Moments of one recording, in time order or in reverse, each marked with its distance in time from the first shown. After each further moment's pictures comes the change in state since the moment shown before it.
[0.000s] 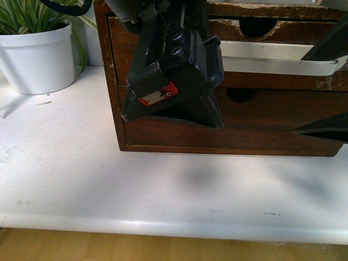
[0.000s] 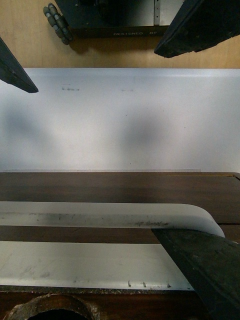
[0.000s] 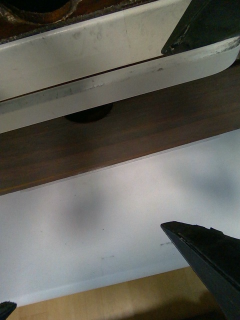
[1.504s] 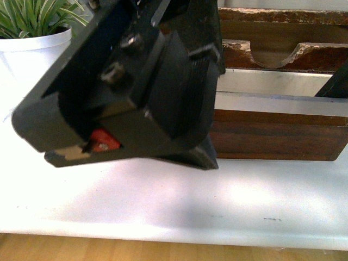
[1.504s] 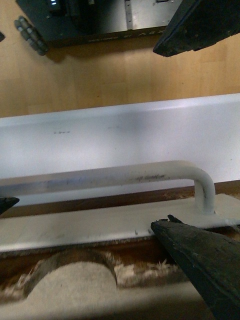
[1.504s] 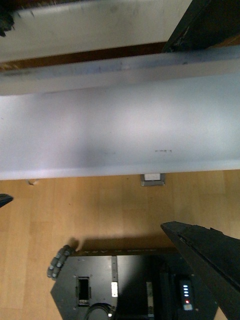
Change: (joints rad) left arm -0.069 -0.170 -0.099 -0.066 -0.071 0.062; right arm -0.005 -0.084 0.050 -0.402 -0.181 -0.172
